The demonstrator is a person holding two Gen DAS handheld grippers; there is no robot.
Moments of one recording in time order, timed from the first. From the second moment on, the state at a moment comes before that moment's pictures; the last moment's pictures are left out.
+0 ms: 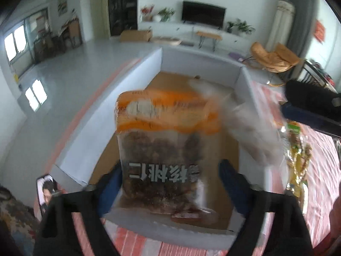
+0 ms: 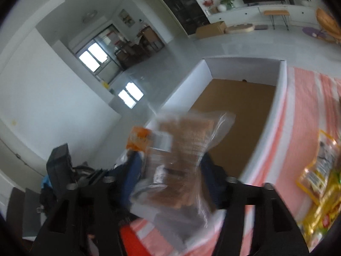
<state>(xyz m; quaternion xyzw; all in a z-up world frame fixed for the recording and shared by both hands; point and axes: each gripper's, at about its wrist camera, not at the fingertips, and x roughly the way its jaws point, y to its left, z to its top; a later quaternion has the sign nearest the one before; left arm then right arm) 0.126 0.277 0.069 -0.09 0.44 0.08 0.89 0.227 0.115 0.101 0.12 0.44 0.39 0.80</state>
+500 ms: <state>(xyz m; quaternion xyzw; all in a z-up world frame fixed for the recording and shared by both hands) 0.081 0.150 0.087 -0.11 0.37 -0.07 0.92 0.179 -0.098 0.028 0.05 0.40 0.20 0.89</state>
